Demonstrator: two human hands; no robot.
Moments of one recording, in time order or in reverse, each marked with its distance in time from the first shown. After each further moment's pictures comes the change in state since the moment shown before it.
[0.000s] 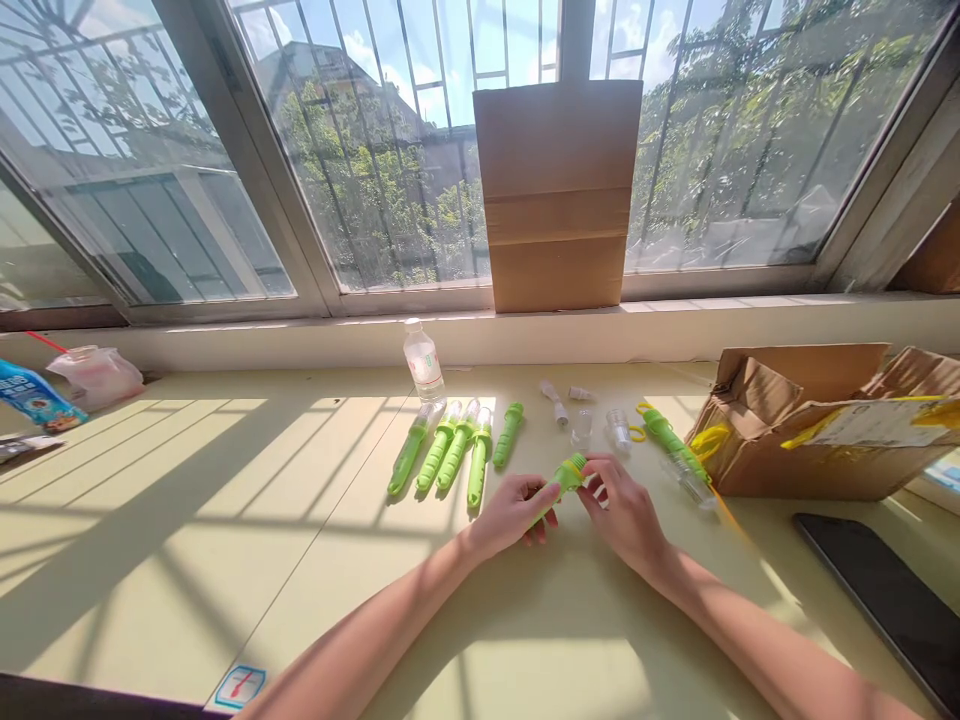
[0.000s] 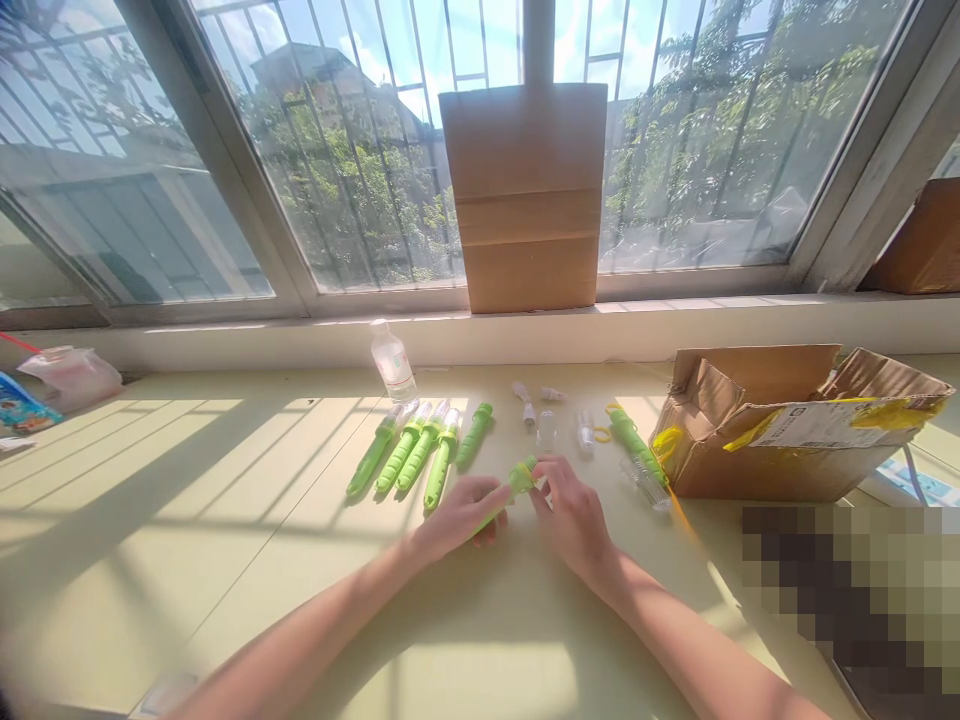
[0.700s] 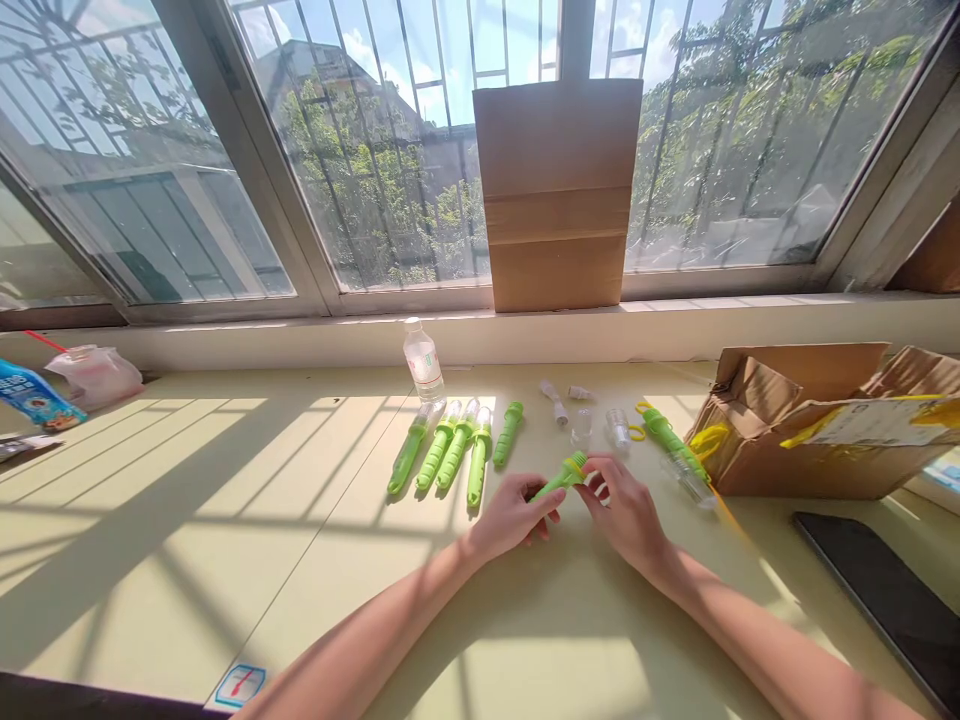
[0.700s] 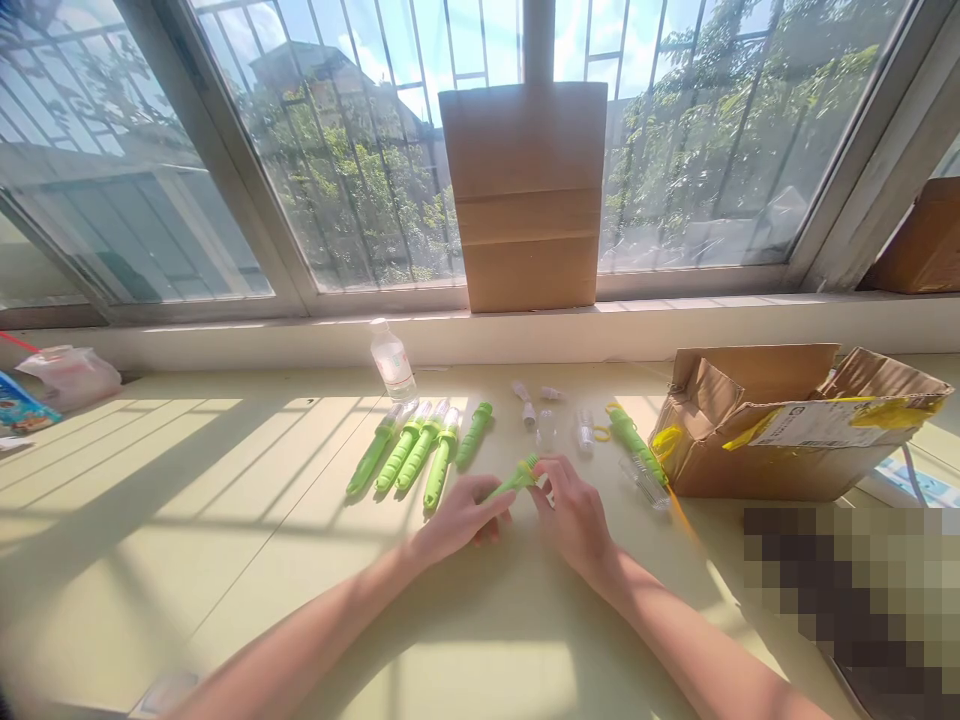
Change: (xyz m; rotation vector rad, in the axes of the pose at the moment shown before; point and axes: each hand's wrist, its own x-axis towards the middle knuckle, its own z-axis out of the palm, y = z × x) left_hand 0.000 -0.001 0.004 0.030 0.050 0.049; right_hand 0.000 0.002 0.000 0.025 0.018 0.005
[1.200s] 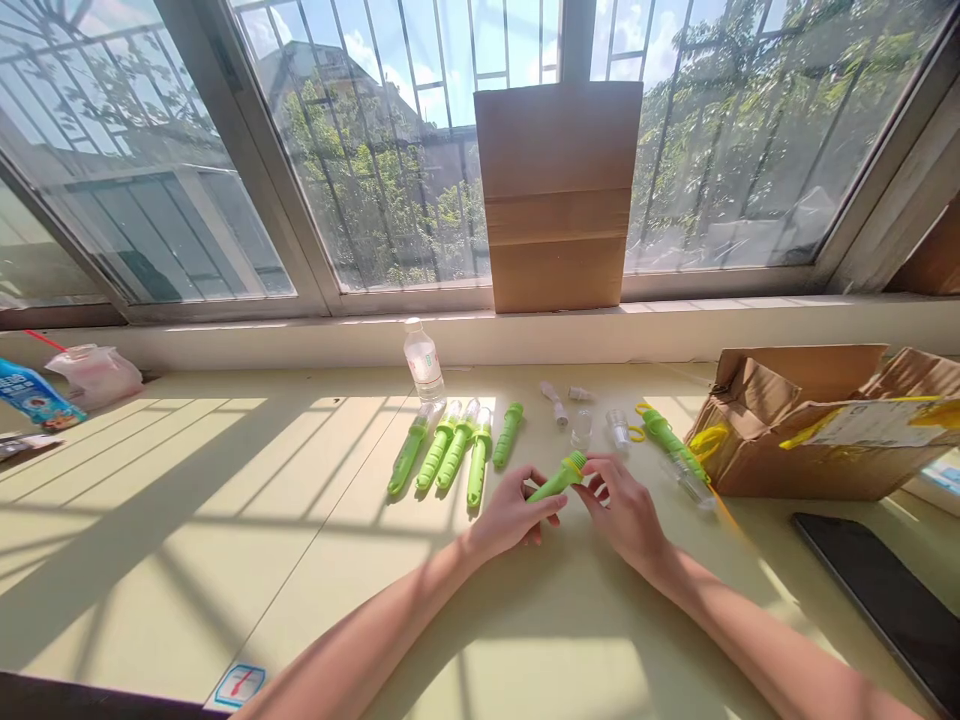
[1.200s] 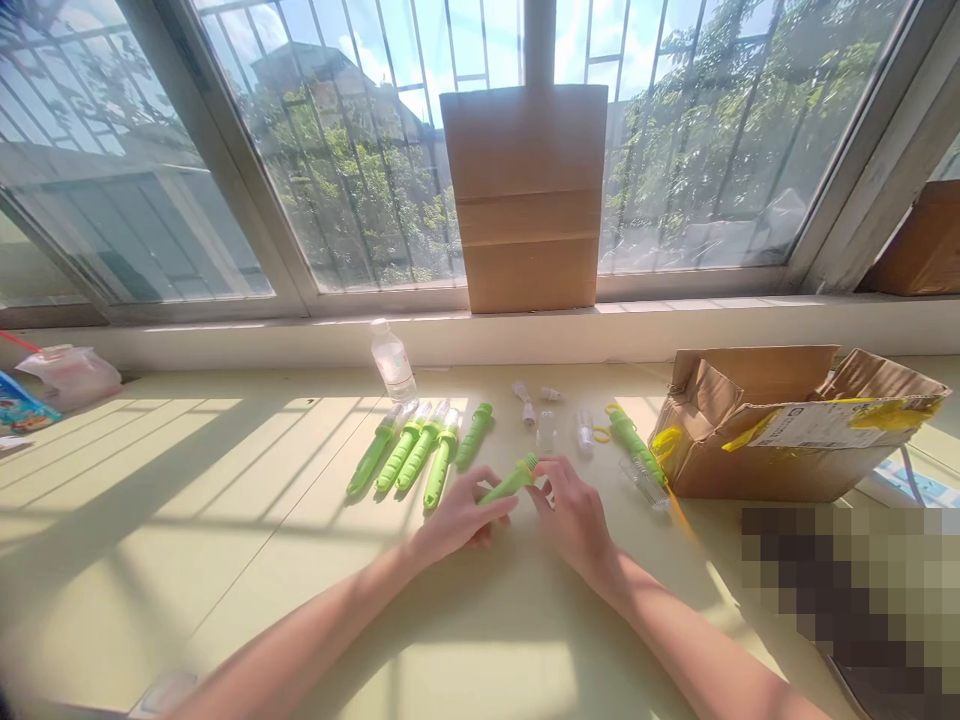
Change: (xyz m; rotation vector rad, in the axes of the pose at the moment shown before) left_hand -0.003 0.006 -0.001 -0.059 0.038 -0.061; right_hand -0.001 0.002 0.000 0.007 -0.015 -0.008
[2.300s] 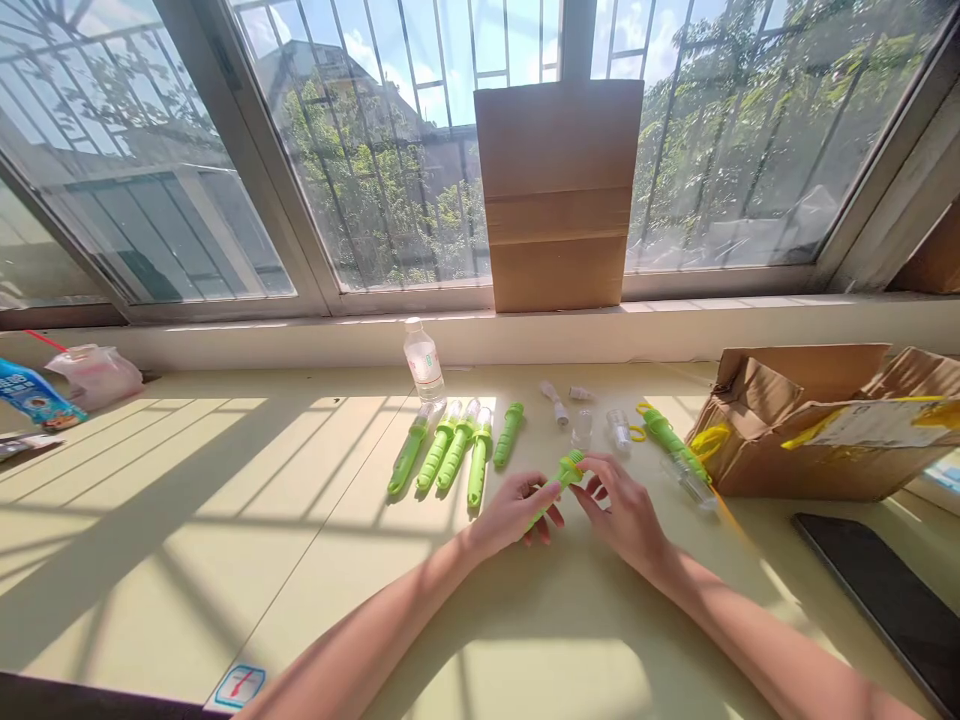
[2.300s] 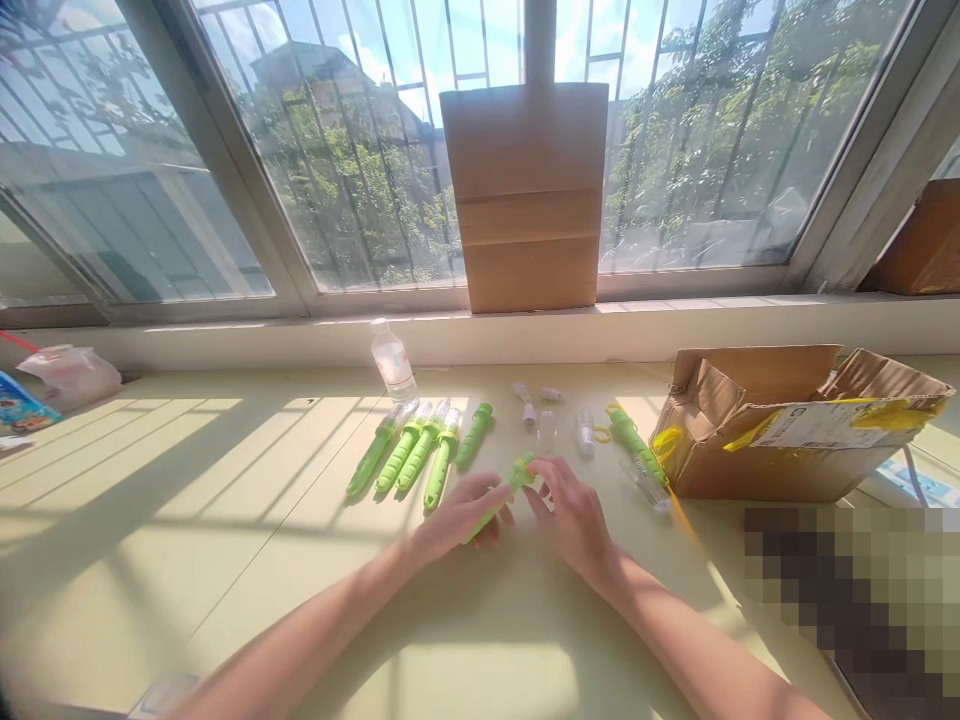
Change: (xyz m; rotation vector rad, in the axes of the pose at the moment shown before) left_hand 0.004 -0.001 -0.003 -0.025 -0.102 -0.020; right_hand 0.000 -0.003 -0.001 0.016 0.015 -0.080
